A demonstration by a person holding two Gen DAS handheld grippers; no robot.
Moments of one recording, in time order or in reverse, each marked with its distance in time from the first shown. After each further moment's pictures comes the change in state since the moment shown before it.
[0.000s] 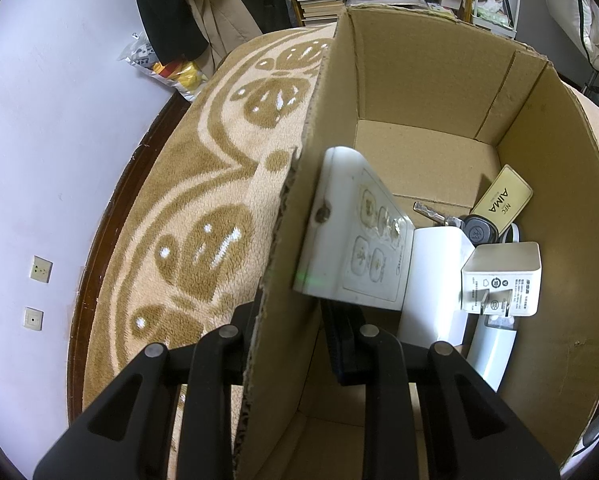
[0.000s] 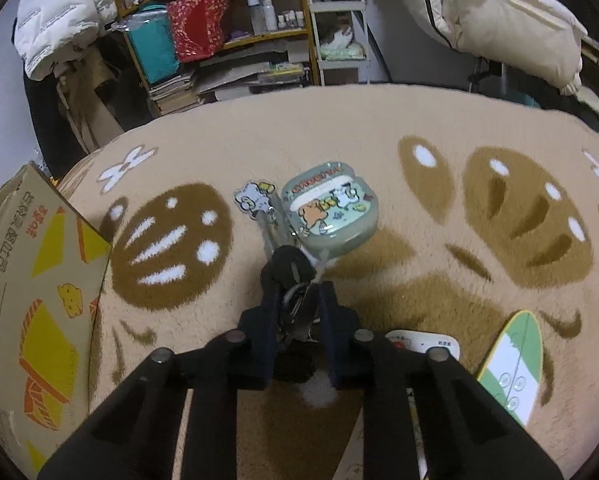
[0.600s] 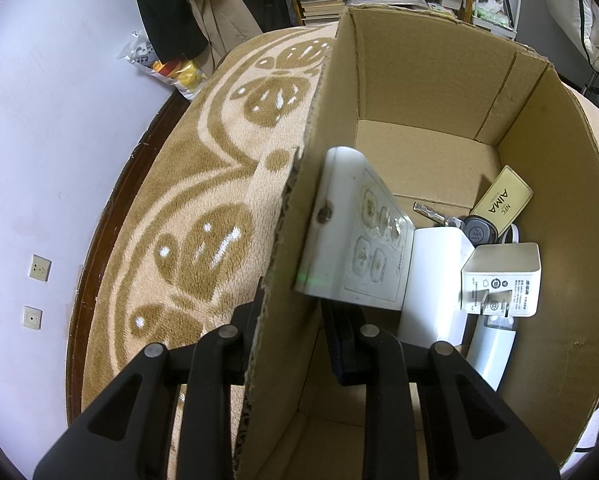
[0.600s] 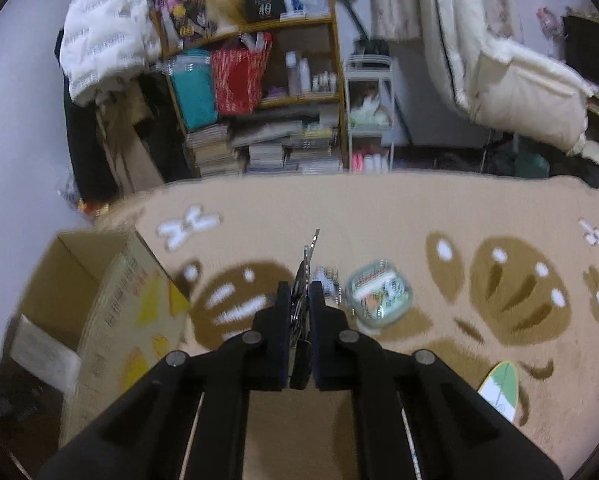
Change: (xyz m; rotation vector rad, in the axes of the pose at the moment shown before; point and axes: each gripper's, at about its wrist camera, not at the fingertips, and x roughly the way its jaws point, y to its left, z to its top) left arm 0.001 0.000 0.000 -0.001 0.002 -0.002; right arm -0.072 0.050 0.029 -0.061 -0.215 0.044
